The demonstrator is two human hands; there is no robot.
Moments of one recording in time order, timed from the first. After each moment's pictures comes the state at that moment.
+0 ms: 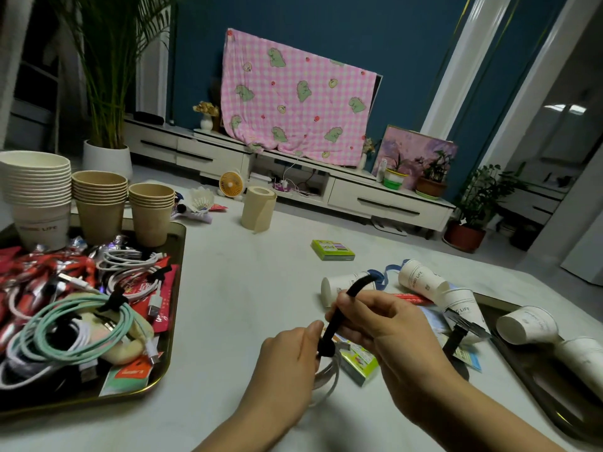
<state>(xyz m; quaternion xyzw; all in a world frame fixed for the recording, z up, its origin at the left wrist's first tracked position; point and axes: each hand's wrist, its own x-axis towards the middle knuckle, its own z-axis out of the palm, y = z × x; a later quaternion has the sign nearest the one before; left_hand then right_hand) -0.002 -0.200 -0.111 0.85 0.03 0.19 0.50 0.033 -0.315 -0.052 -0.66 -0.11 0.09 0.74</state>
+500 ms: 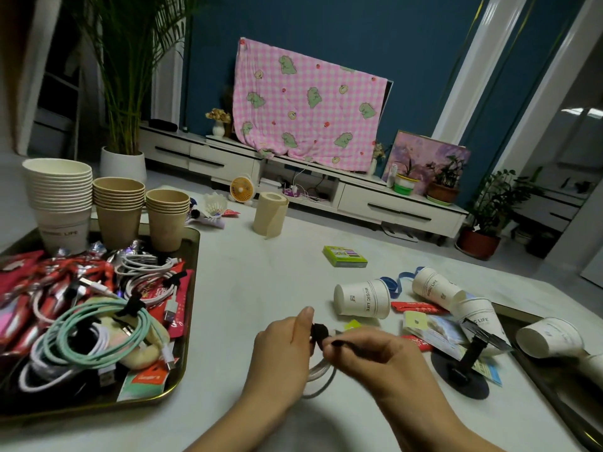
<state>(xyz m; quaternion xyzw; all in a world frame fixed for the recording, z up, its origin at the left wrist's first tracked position) 0.005 -0.182 -0.099 0.80 0.11 0.22 0.55 0.015 -0.306 -0.071 -0.72 -0.20 0.10 0.66</state>
